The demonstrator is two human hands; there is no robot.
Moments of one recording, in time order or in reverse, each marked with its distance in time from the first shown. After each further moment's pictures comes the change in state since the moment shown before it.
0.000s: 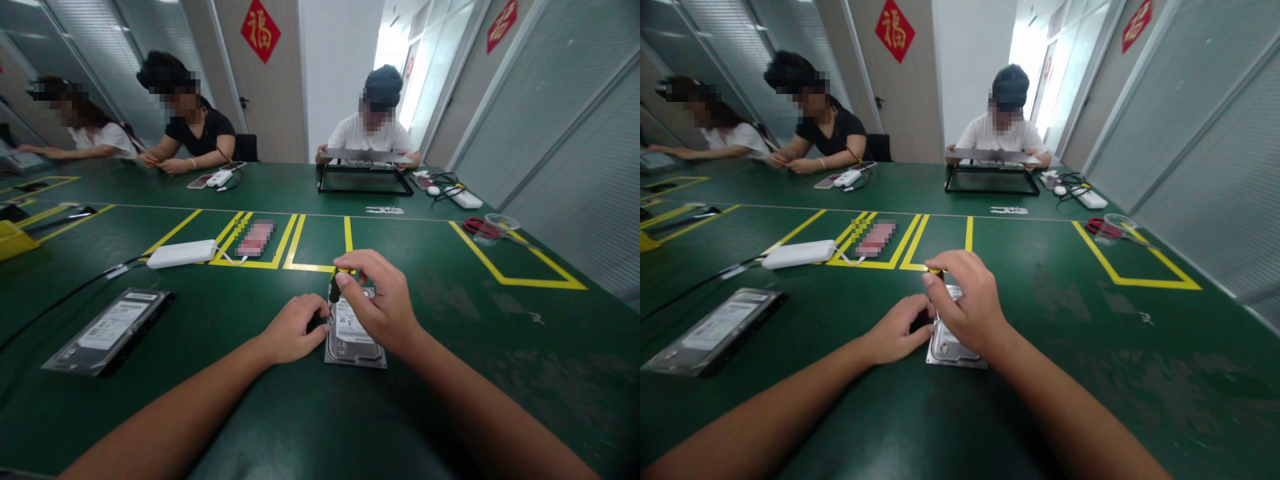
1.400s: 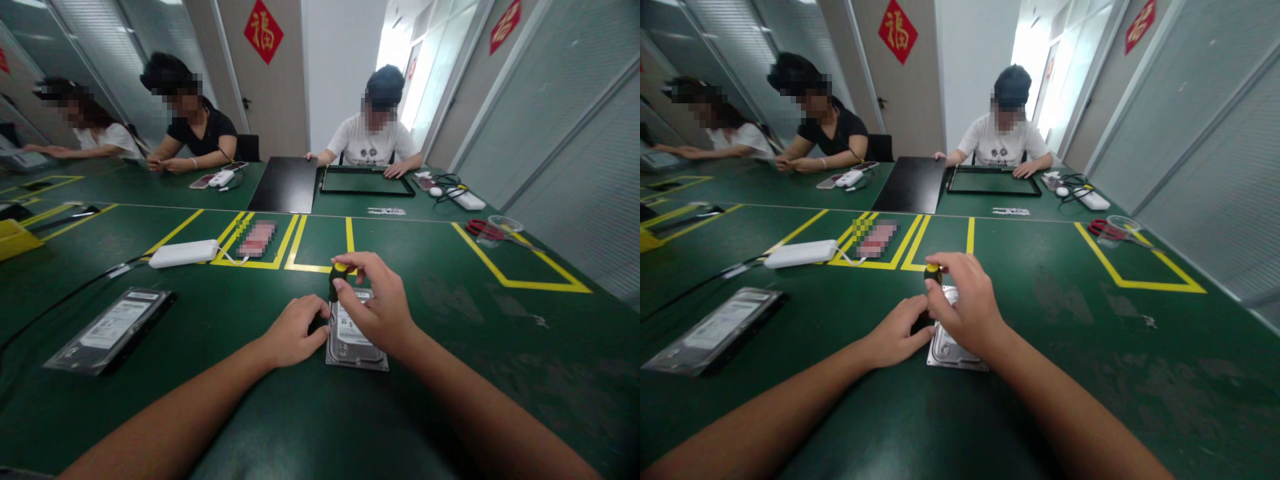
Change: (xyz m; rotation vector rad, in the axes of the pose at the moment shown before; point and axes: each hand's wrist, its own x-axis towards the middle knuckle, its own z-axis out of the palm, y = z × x) left_hand -0.002 0.000 0.002 0.017 0.016 -0.021; right_hand -0.002 0.009 0.009 -0.032 0.024 -0.095
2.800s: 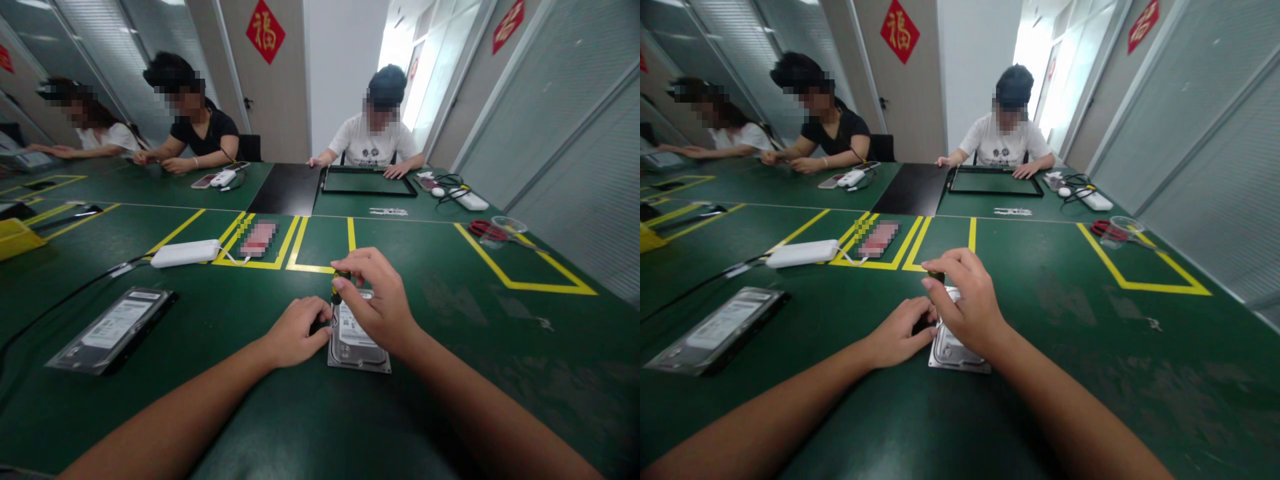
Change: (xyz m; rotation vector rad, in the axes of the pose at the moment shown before) left_hand 0.001 0.001 -0.002 -0.015 -0.024 -0.022; right_hand 0.002 0.003 0.003 0.077 0.013 -0.006
